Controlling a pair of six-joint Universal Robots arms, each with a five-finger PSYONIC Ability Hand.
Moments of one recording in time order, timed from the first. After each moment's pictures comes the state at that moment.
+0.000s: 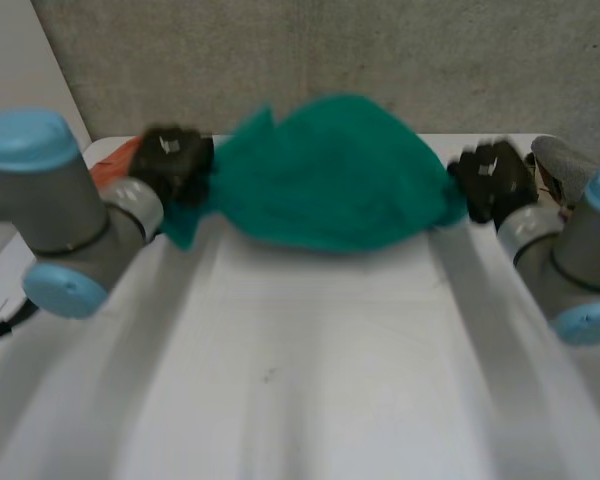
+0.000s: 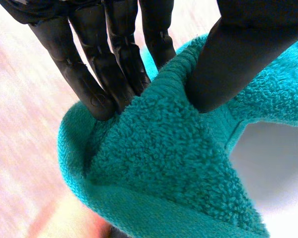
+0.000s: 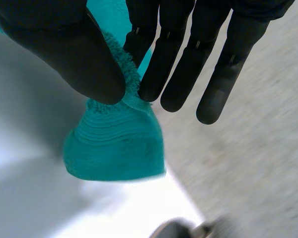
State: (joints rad) left arm 4.35 -2.14 -1.23 3.30 -1.44 3.44; right arm 1.81 -1.01 1.42 -0.39 1.37 2.53; left_hand 1.15 1.19 1.19 1.19 0.99; right_hand 1.10 1.17 1.19 1.19 1.02
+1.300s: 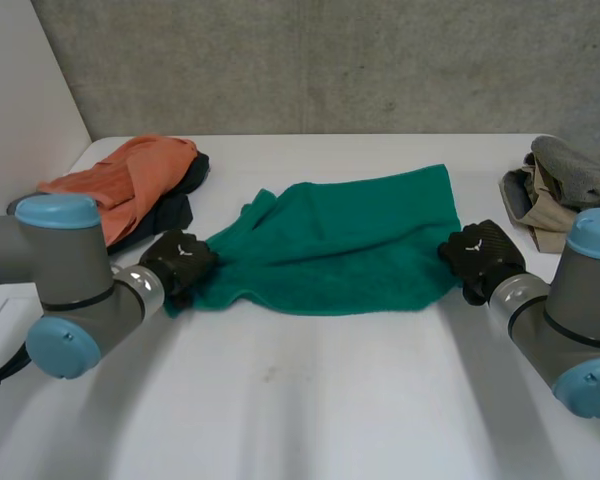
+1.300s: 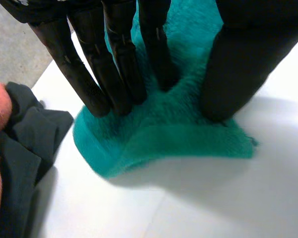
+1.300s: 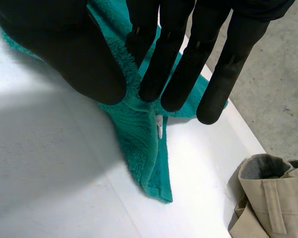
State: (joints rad) left arm 4.42 -2.27 -1.39 3.21 -1.35 3.88; right arm 1.84 -1.05 1.63 -0.26 1.42 2.44; left_hand 0.90 0.99 0.99 0.99 0.79; right_hand 1.10 1.17 1.19 1.19 1.02
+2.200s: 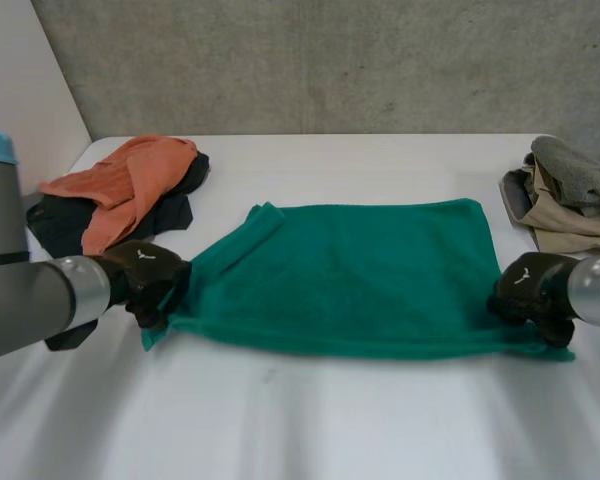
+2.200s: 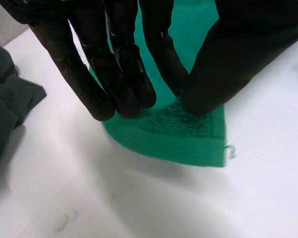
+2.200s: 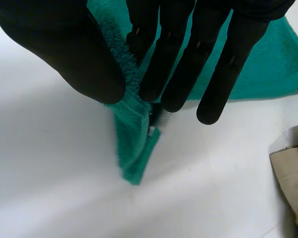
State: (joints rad) left arm 4.48 -1.98 -1.45 2.72 -1.30 3.70; right arm 1.71 -1.14 1.35 0.68 1.38 1.99; left_hand 1.14 1.19 1.19 1.19 0.99; right_hand 1.10 1.17 1.19 1.19 1.02
